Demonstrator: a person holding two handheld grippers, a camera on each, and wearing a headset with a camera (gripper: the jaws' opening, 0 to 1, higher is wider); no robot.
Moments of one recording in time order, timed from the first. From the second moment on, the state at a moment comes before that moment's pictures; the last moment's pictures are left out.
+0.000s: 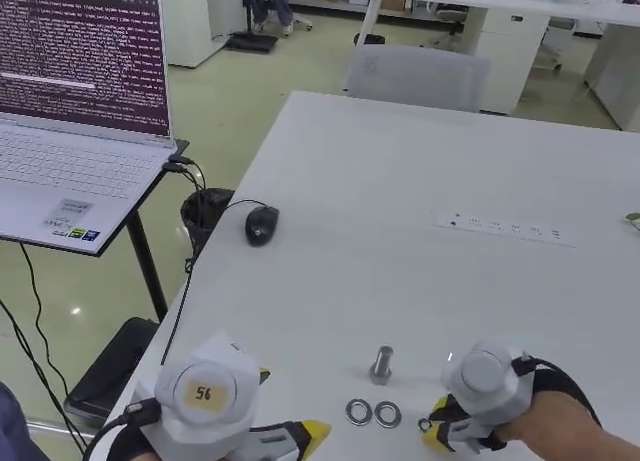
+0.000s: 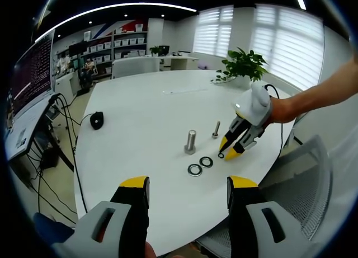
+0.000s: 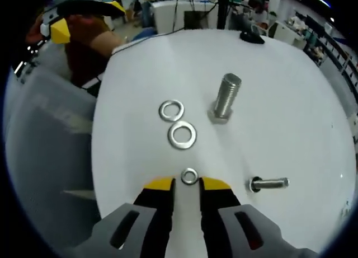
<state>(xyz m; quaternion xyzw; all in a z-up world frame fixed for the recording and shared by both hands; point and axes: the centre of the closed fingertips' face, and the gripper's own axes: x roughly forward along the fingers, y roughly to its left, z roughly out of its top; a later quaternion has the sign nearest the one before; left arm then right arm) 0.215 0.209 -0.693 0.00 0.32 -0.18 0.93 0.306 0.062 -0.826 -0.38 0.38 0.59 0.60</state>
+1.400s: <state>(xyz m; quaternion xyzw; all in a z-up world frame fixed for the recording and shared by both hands) 0.214 0.216 -0.692 0.00 0.32 -0.18 0.93 0.304 0.062 -0.826 -0.39 0.38 0.60 0.59</state>
